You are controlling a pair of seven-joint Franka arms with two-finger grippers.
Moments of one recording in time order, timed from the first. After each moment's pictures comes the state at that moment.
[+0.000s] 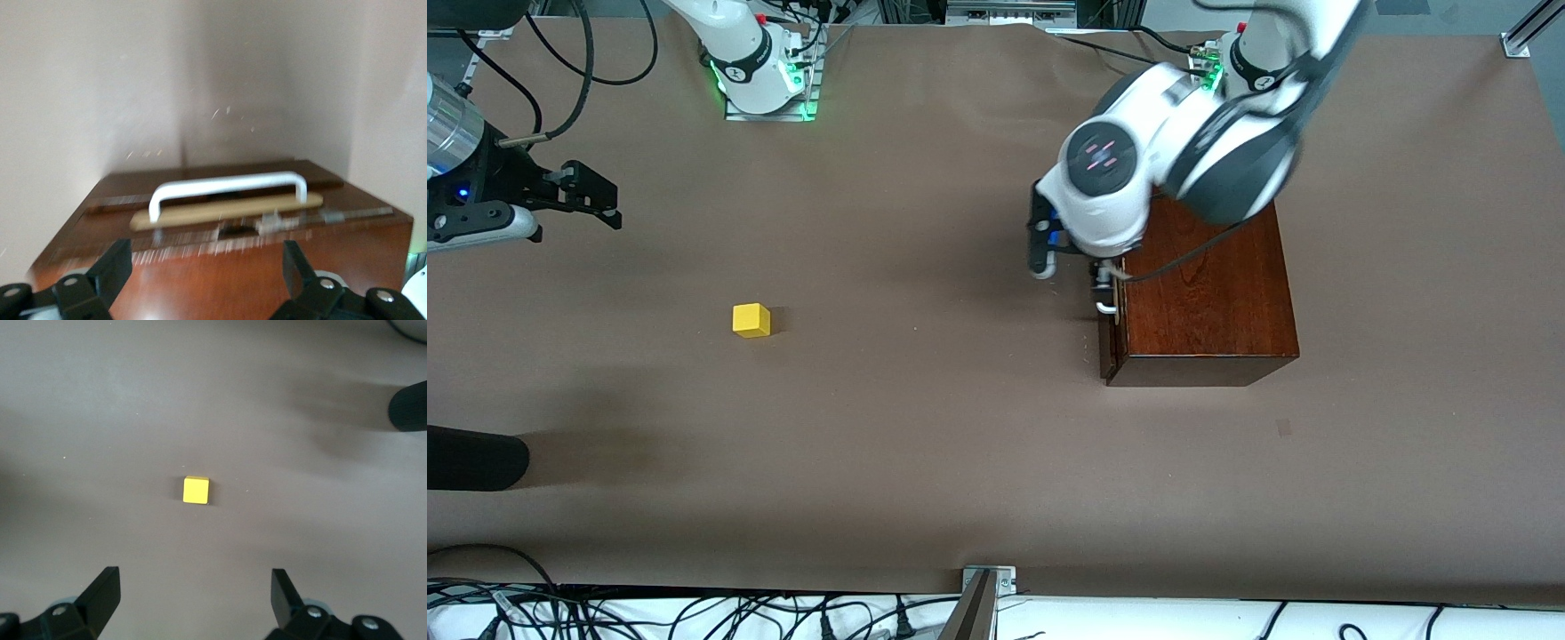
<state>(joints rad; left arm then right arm) -0.28 0.45 -0.39 -1.38 0.22 1.59 0.89 0.09 0.02 -0.02 -1.60 -0.01 1.64 -0.13</state>
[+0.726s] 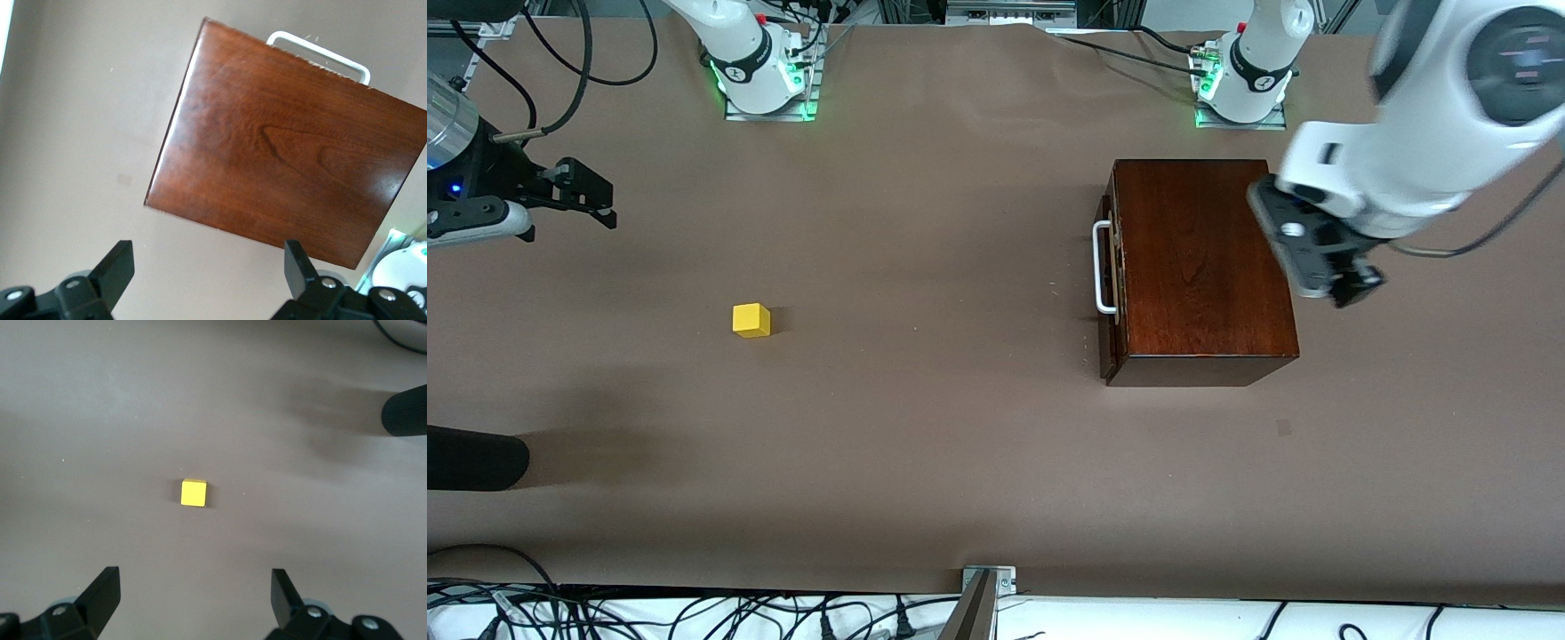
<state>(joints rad) -0.05 0.25 -0.22 -1.31 0.12 1.43 0.86 0.09 0.02 -0.01 -1.59 -0.01 1.62 -0.13</state>
